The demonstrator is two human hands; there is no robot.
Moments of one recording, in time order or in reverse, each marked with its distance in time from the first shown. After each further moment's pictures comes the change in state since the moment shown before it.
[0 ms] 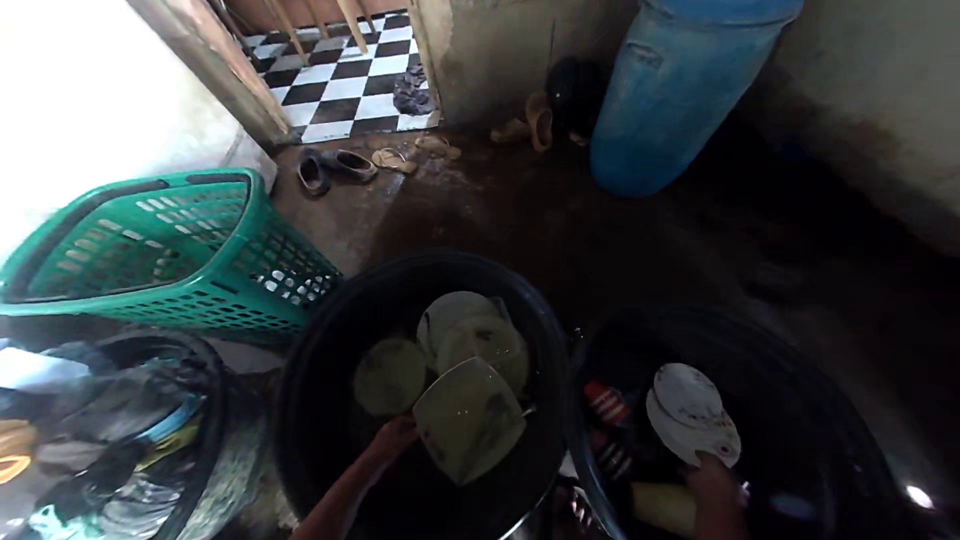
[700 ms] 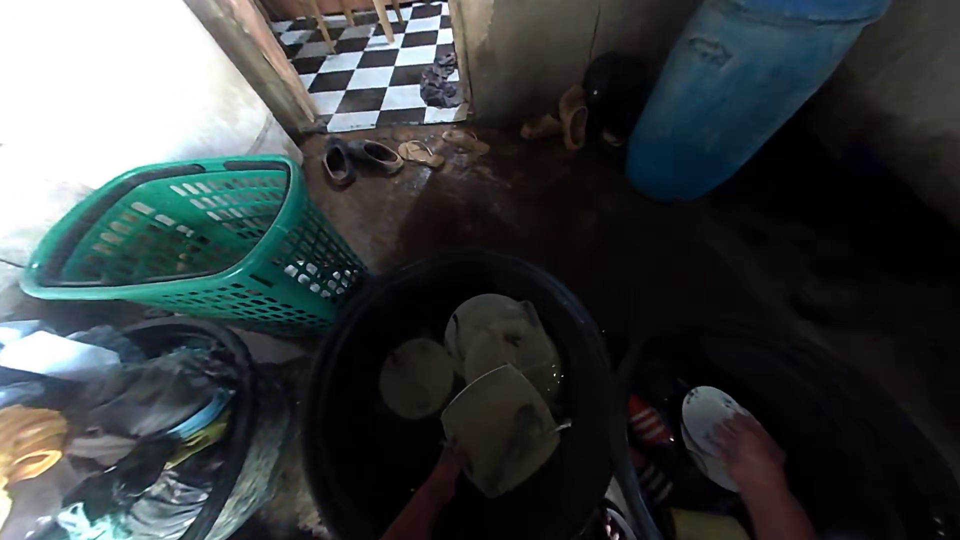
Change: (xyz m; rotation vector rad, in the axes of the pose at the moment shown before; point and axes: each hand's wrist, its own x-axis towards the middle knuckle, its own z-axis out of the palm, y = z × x) left_hand 0.044 -0.045 0.072 -0.586 0.042 -0.263; right_hand -0.069 -0.107 0.043 0.106 -0.231 -0.129
